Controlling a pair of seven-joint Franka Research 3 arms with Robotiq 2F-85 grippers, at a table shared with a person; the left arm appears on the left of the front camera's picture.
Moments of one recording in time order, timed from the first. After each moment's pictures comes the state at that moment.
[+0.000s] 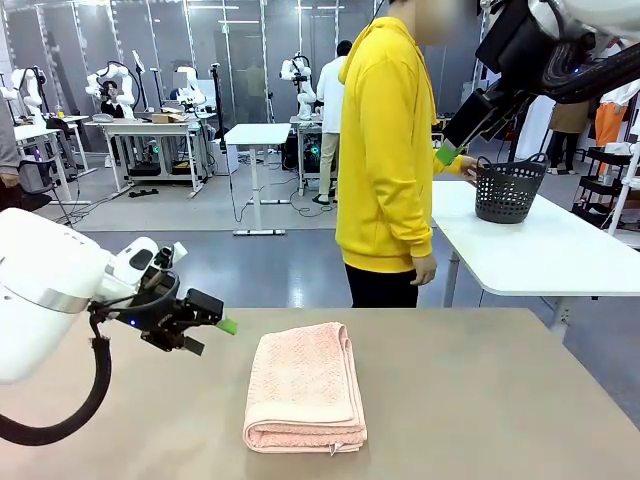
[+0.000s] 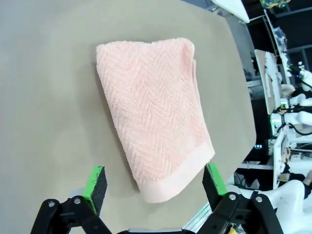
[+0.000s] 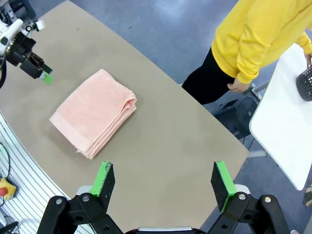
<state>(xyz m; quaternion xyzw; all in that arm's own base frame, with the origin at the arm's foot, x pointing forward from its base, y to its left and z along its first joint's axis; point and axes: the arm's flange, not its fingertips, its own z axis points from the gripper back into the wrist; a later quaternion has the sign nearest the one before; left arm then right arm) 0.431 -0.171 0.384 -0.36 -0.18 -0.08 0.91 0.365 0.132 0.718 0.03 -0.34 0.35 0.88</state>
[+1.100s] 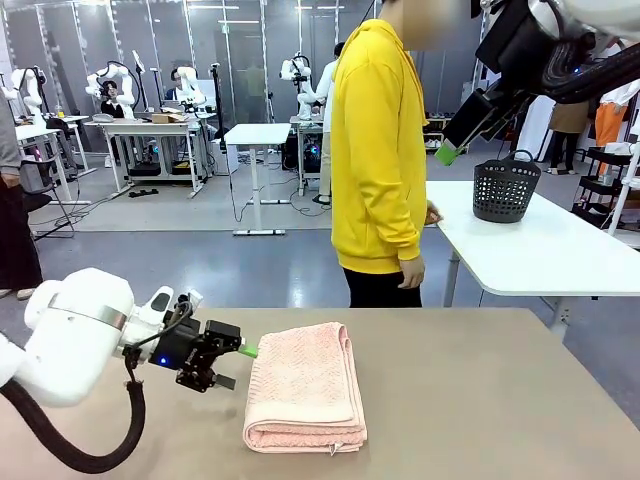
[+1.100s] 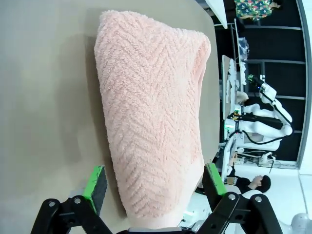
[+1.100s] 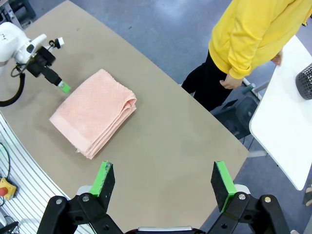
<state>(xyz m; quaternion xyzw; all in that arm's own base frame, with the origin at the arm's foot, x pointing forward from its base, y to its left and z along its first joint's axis) 0.464 -0.184 0.281 -0.49 -0.10 0.00 0.87 0.365 0.132 0.718 0.03 -0.34 0.35 0.88</state>
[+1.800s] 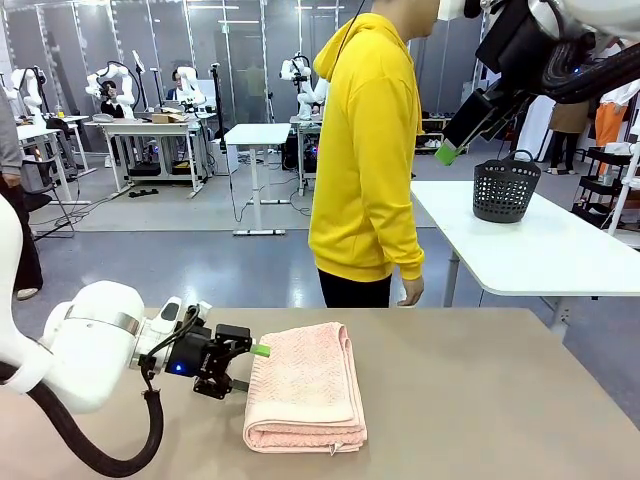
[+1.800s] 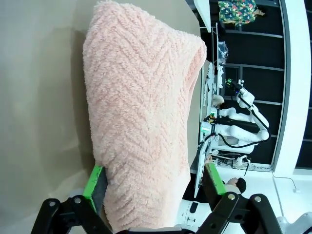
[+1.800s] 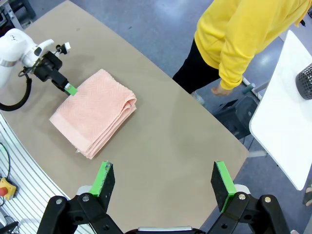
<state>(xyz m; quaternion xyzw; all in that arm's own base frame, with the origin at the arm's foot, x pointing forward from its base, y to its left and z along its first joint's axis) 0.473 -0.200 0.256 -0.54 -0.07 0.03 0.84 0.365 0.132 0.718 0.03 -0.34 0.35 0.88</state>
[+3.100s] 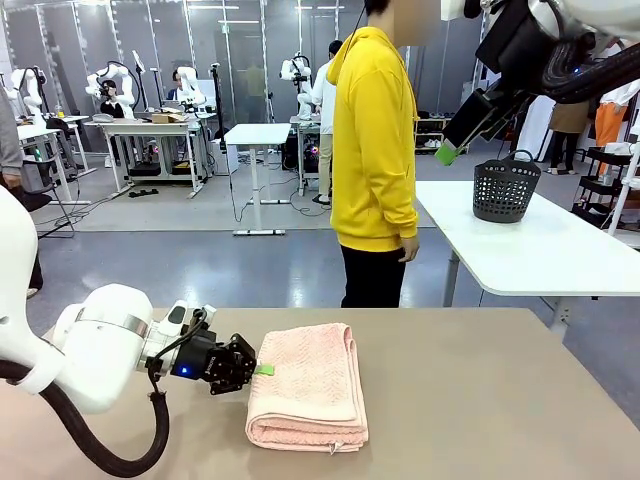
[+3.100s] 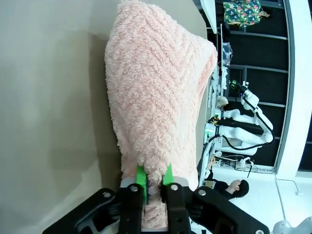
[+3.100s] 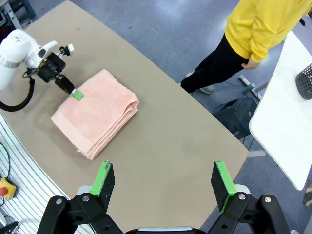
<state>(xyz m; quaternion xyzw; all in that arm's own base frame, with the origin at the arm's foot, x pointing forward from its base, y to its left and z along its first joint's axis) 0.480 -0.206 0.245 -0.53 -0.07 0.03 0.84 0.365 0.132 0.718 0.03 -0.34 0.35 0.88</state>
